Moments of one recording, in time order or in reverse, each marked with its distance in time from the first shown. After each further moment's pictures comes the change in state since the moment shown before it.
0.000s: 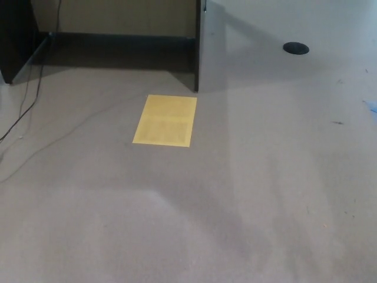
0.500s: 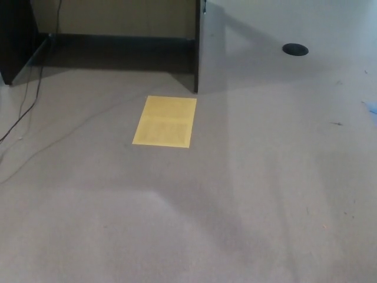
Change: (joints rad) left_arm -0.017 0.029 -0.053 0.207 0.103 -0.246 0.070; right_arm 0.021 0.000 0.001 0.016 -0.004 0.010 -0.003
